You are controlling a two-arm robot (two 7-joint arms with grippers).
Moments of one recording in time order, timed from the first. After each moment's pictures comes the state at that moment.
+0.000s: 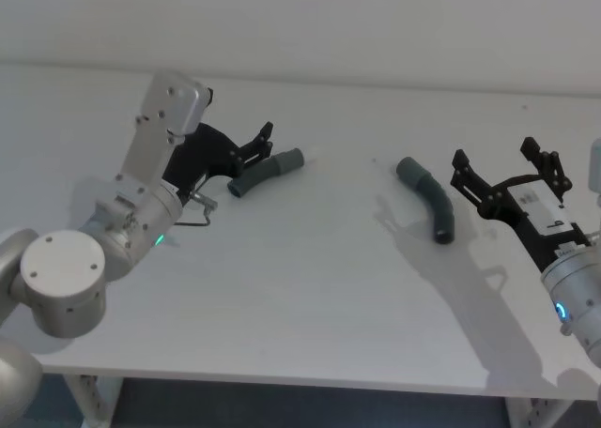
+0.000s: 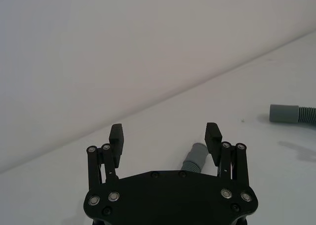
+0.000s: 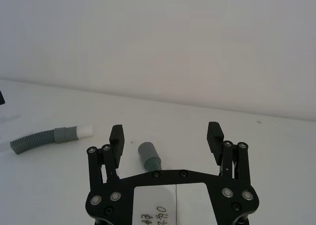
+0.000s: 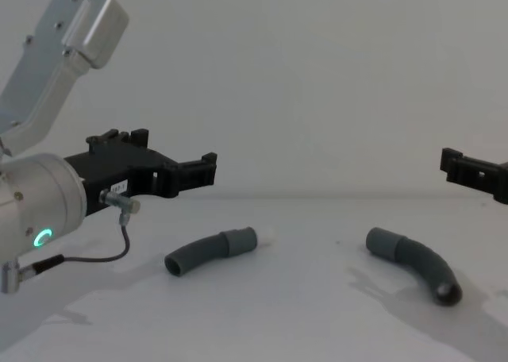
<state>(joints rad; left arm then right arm) -0.25 0.38 0.45 -1.62 -0.22 0.05 -0.03 -0.01 0.34 -0.23 -1.77 0.29 0.03 0.07</state>
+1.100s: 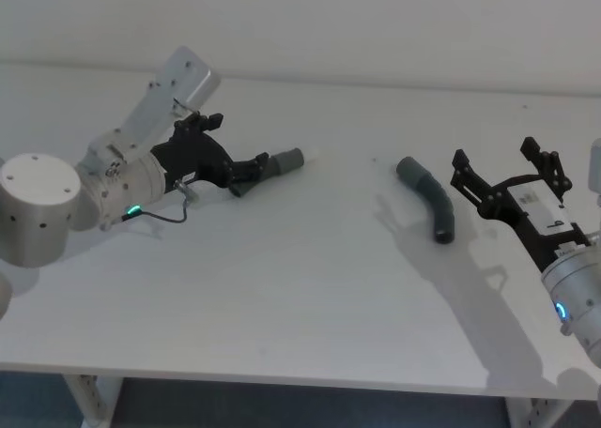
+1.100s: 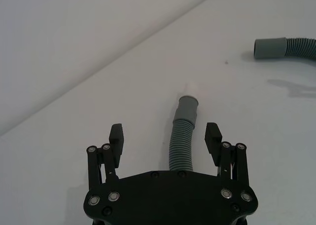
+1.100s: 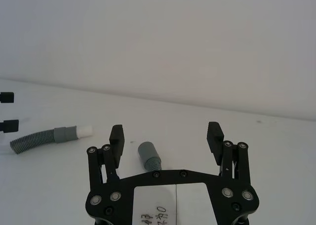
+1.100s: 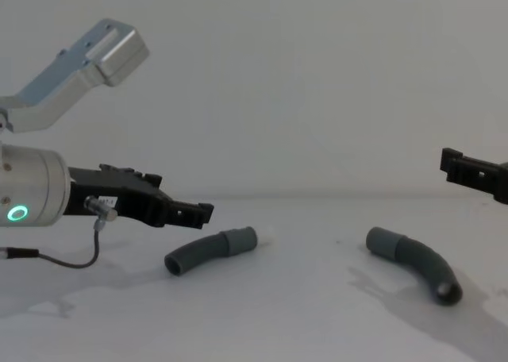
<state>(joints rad) -0.45 0.46 0.49 -1.49 -0.28 0.32 -0.35 -0.01 0.34 -0.23 -1.77 0.29 0.03 0.07</state>
